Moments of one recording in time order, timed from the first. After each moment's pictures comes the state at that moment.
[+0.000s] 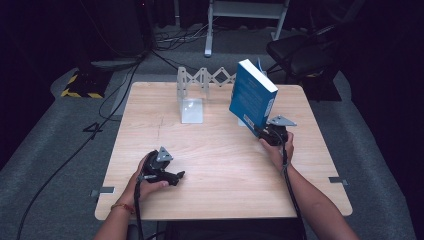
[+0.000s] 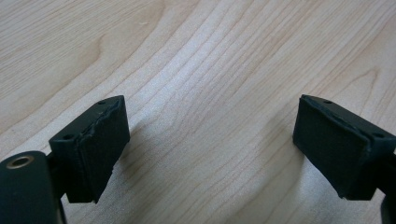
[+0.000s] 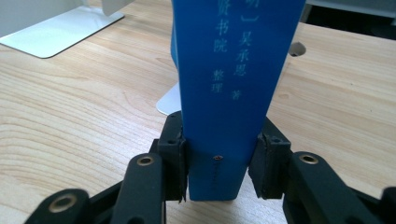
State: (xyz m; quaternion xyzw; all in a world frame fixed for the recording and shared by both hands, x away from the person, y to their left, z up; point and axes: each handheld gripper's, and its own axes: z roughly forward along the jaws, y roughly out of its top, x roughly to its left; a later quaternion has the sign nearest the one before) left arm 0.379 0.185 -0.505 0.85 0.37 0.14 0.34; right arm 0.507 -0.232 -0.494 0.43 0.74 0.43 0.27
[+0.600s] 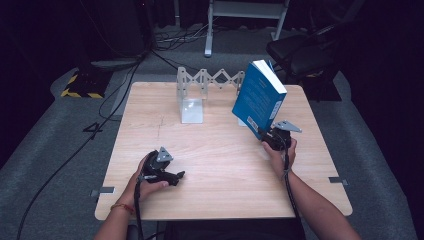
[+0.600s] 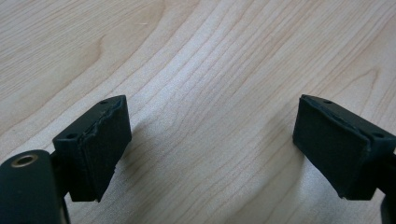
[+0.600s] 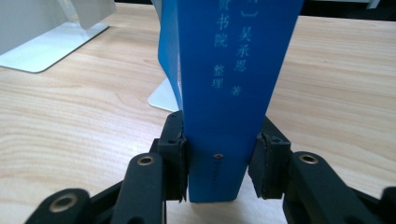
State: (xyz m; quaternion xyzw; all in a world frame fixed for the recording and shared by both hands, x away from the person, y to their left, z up) left arm 0.379 0.185 -0.505 0.85 0.37 0.14 0.34; right arm 0.486 -0.240 -0.497 0.48 0.70 0.44 0.28
